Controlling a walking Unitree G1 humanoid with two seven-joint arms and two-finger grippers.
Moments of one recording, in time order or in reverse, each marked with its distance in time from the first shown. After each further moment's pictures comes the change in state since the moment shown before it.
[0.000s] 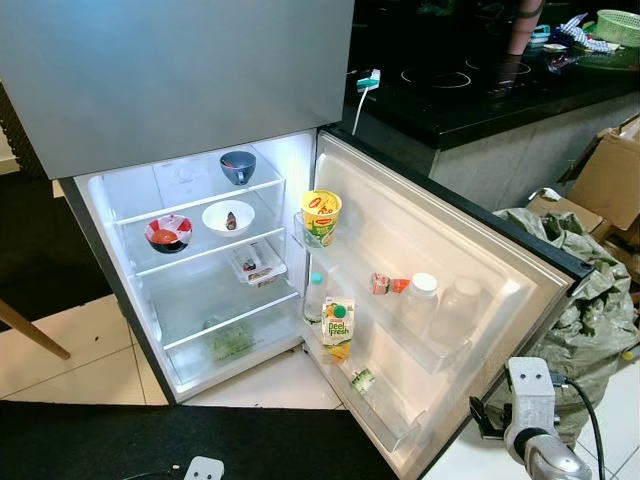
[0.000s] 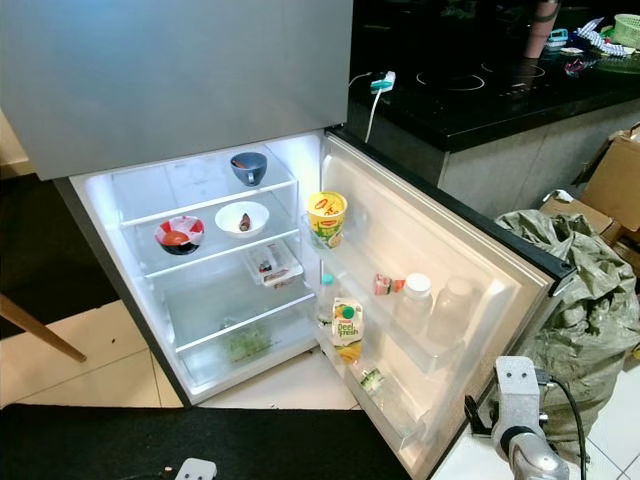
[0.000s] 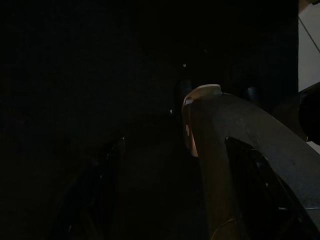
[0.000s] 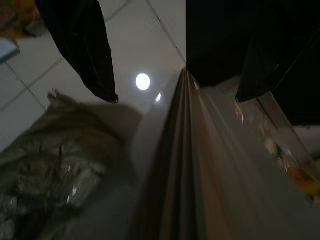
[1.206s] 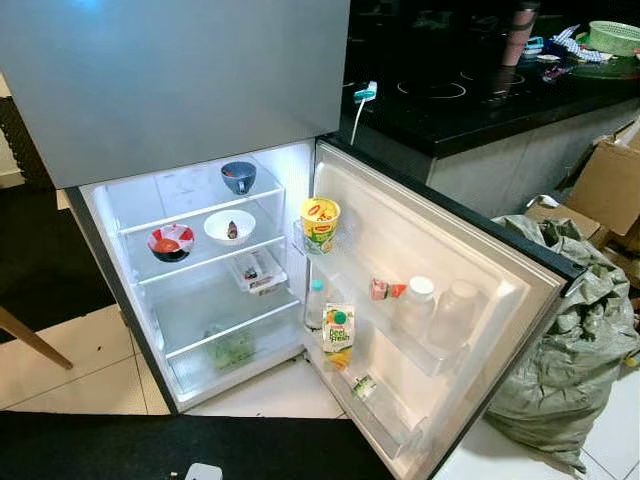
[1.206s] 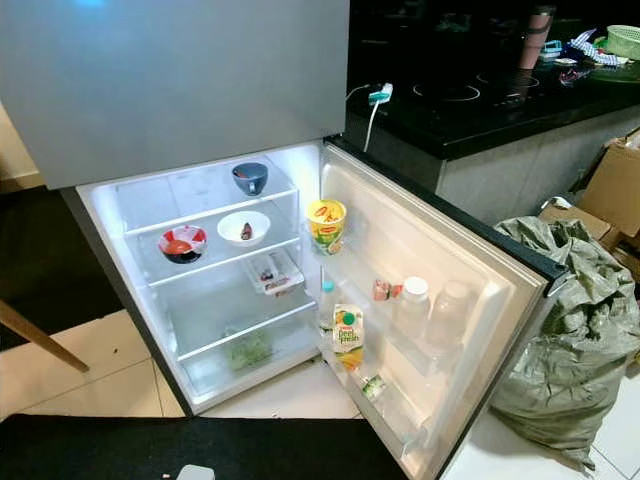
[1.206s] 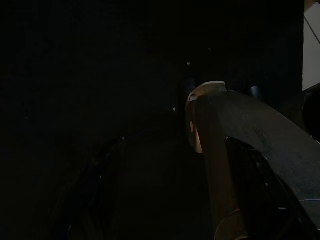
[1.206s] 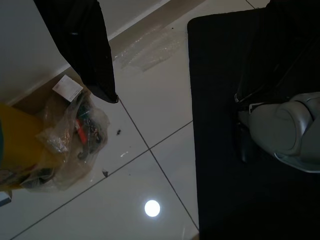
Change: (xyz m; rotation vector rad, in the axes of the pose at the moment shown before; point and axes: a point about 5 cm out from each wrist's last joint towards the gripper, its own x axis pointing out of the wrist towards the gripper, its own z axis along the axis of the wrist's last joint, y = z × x) left arm -0.002 0.004 -0.007 -0.020 0.028 0.015; right arm -0.065 0.003 -0.131 -0.114 0.577 -0.045
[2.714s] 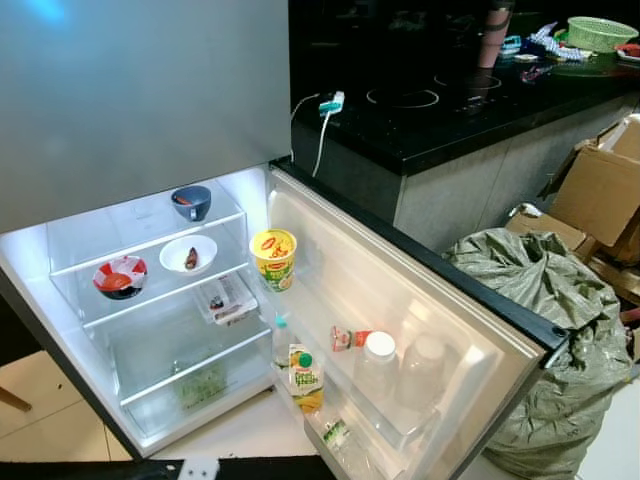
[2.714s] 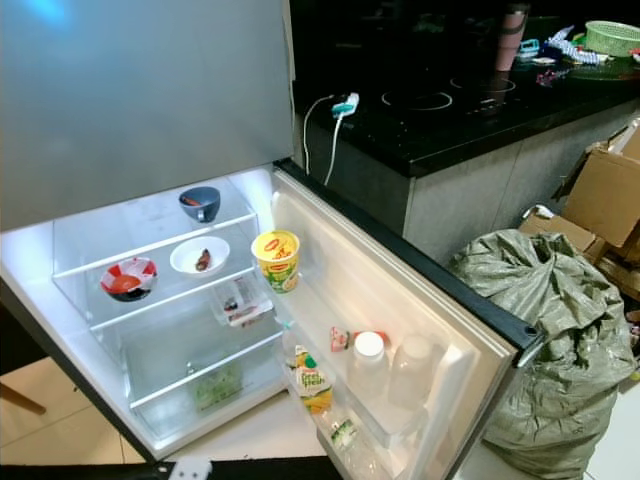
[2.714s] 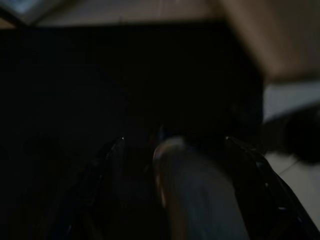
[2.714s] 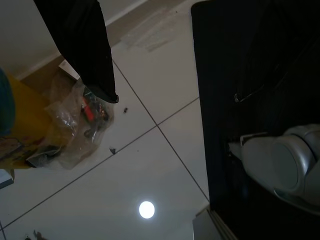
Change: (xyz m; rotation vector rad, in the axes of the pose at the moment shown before) left arm -0.004 0.023 0.035 -0.149 -0.196 -0.002; right arm 0.000 0.008 -0.006 0.002 0.018 0.029
